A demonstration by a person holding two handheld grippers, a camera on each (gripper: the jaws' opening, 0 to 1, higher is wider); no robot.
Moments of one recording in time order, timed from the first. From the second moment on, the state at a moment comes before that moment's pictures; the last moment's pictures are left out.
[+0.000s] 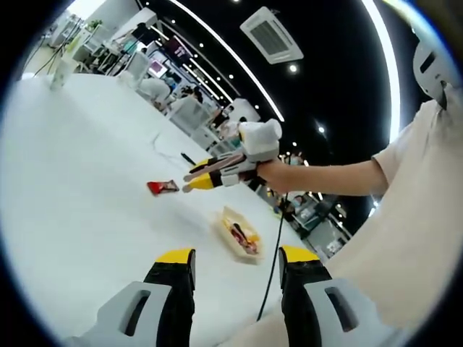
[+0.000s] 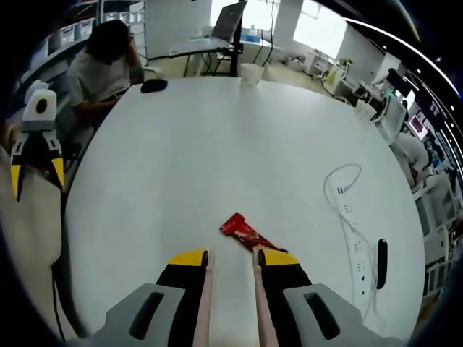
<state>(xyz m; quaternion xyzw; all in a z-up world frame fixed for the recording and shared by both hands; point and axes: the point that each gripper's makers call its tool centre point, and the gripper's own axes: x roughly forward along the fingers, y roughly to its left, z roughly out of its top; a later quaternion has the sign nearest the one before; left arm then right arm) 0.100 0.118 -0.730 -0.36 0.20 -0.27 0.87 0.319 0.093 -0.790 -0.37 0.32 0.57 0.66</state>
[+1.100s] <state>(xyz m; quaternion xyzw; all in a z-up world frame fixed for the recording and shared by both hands) 0.110 0.111 -0.736 -0.37 0.22 -0.28 0.86 0.326 0.112 -0.816 -0.48 0.27 0.60 0.59</state>
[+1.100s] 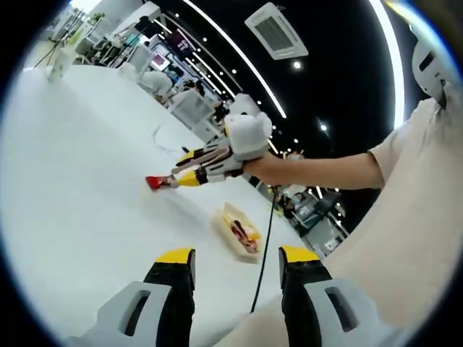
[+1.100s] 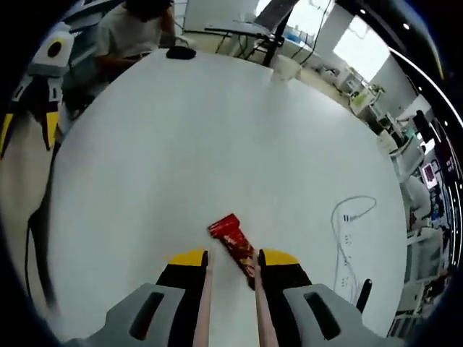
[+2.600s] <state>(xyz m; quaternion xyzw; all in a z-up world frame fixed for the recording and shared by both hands) 0.111 0.099 -0.753 -0.38 0.24 -0.27 0.85 0.340 0.112 -0.823 -0.47 0.25 0.60 0.59</state>
